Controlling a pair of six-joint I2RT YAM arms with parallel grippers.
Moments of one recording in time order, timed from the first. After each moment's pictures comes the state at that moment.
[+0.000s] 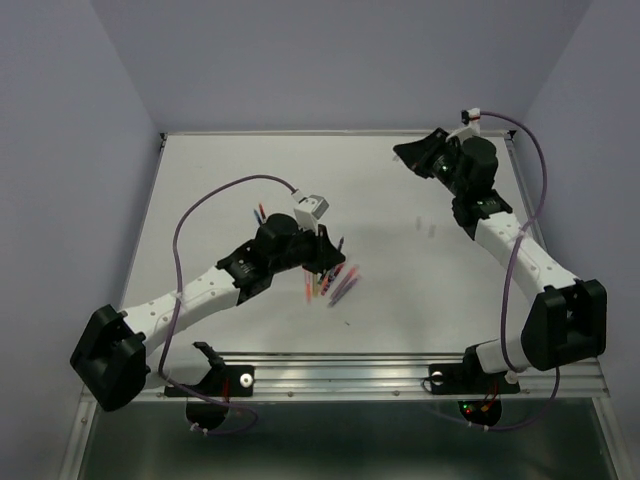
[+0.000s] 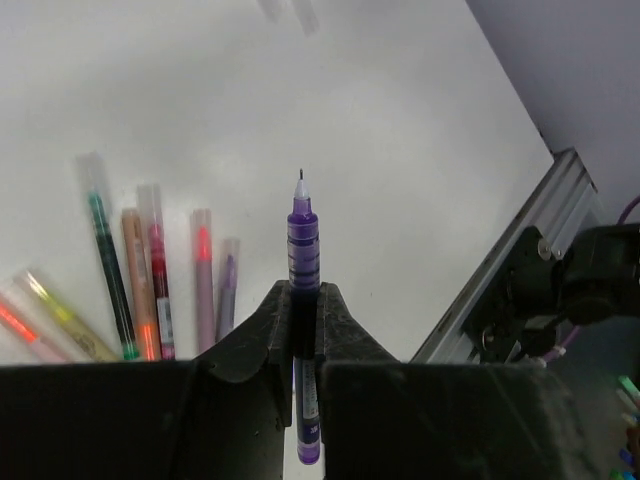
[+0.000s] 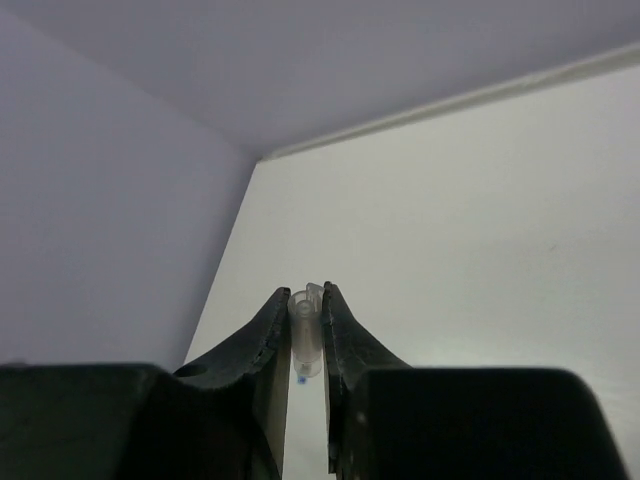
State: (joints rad) left arm -0.78 1.22 0.79 0.05 0.21 -0.50; right arm 0.29 1.39 1.08 0.24 -0.33 0.75
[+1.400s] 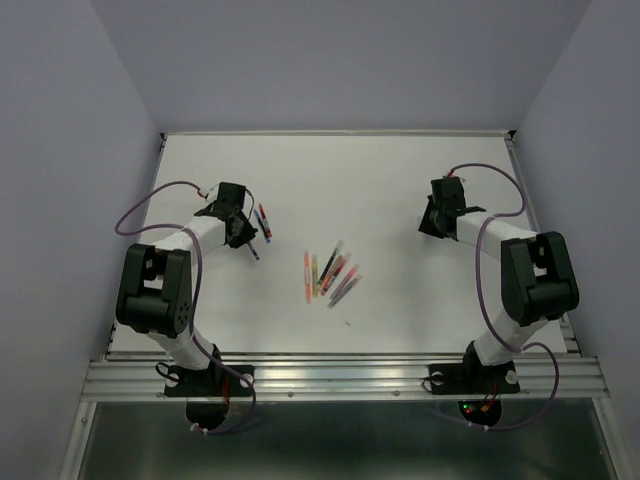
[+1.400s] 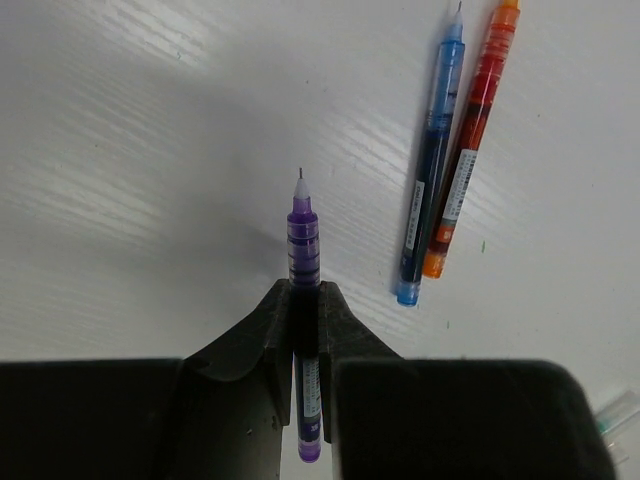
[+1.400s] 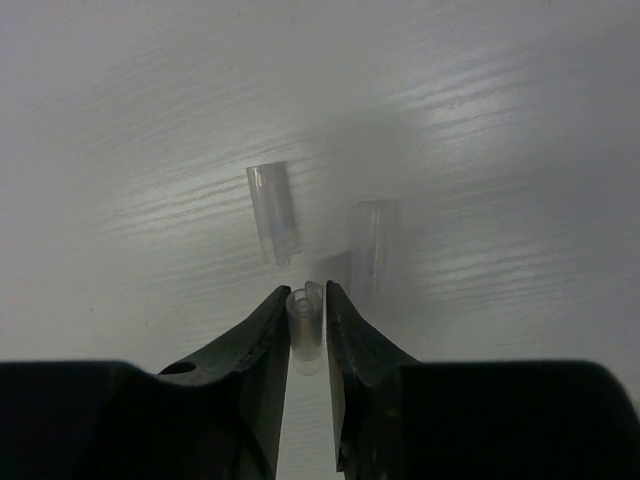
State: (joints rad) left arm -0.20 1.60 0.92 -0.32 -0.17 -0.72; right arm 0.18 1.68 0.97 -0.18 0.19 0.47
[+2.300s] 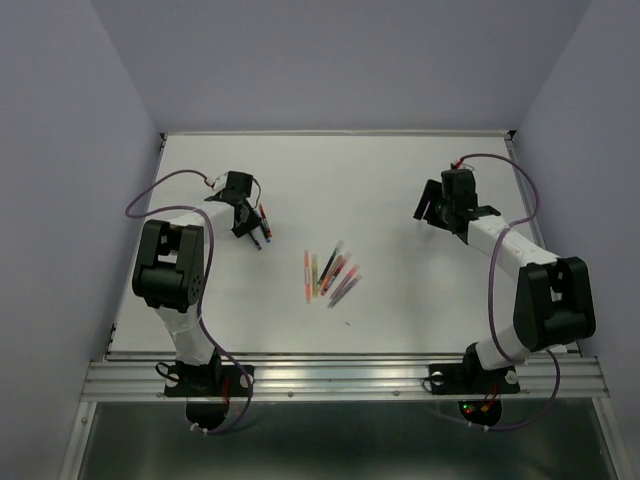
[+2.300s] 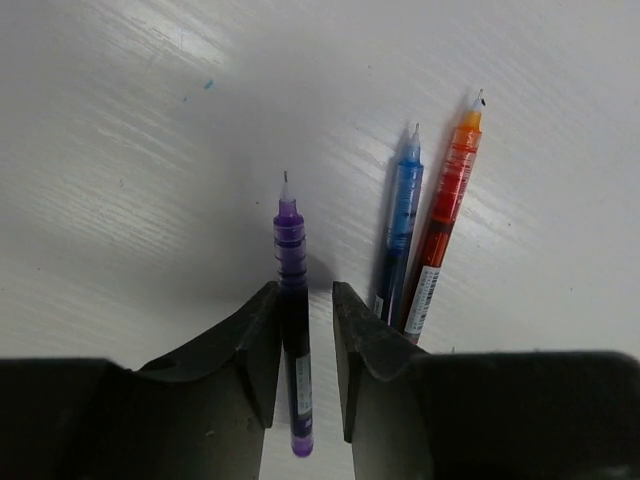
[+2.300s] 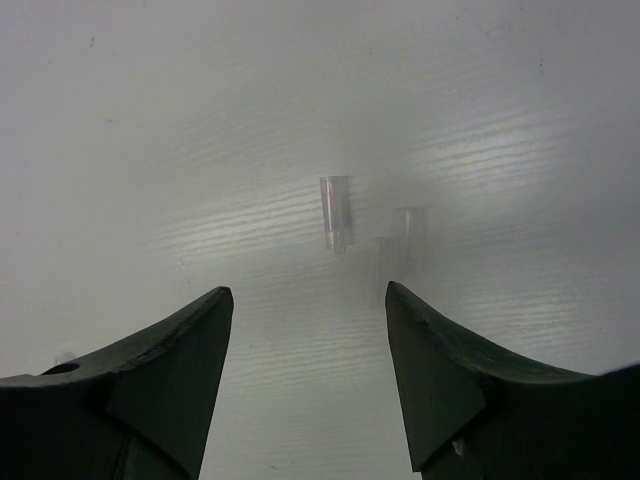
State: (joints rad) left arm -0.19 1.81 1.09 -0.28 -0.22 -0.71; right arm 0.18 1.53 0.97 -0.20 0.15 0.47
